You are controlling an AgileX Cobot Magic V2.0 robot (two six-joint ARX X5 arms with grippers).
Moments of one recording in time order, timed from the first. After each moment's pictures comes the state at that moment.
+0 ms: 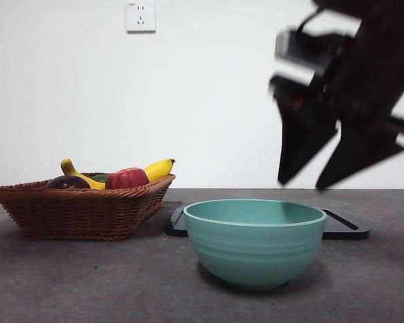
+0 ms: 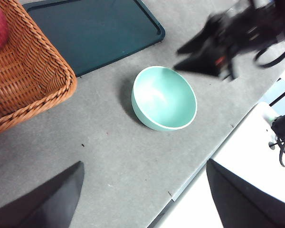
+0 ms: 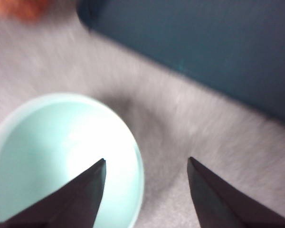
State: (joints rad) left arm -0.28 0.80 0.95 -0.95 0.60 0.10; right arm 0.61 1.25 0.79 -0.43 -0.08 0.25
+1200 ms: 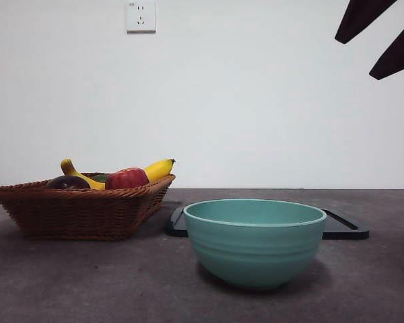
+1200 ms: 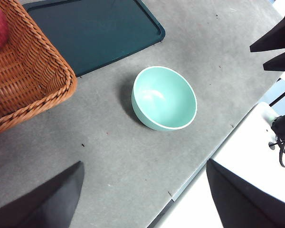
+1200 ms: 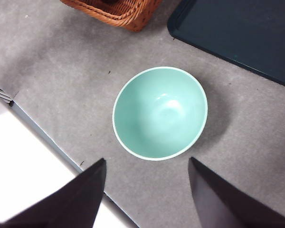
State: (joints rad) left arm -0.28 0.80 0.95 -0.95 0.60 0.10; right arm 0.61 0.82 0.83 -0.80 -0.30 0.25
